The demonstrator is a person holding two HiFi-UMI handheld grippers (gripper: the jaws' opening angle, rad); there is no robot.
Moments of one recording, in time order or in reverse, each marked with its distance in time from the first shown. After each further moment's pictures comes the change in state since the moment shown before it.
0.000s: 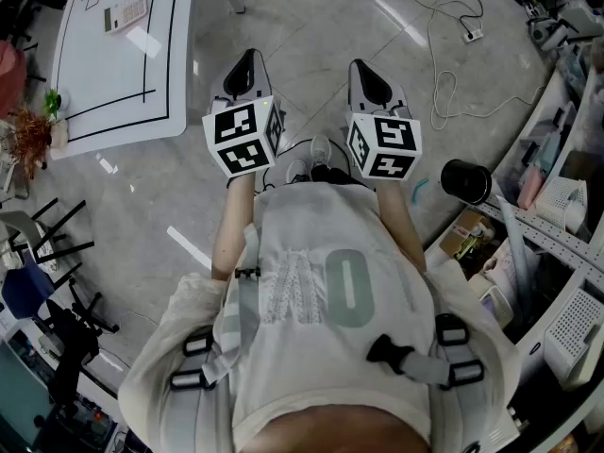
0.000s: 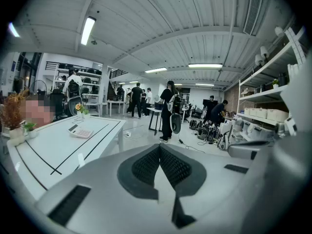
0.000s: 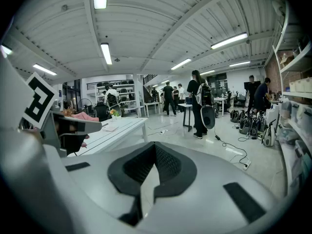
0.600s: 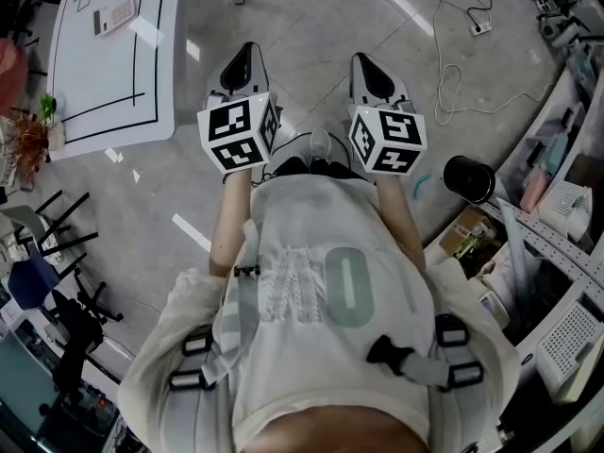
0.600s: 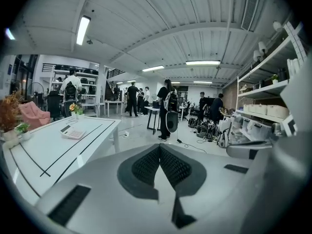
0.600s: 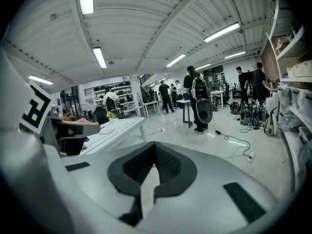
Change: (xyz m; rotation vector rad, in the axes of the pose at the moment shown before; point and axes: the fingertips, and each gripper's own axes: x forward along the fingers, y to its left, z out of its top) left arm 0.039 -0.031 -0.001 0.032 0.001 -0.015; right arm 0.020 -0.050 -0.008 0.089 0.004 0.018
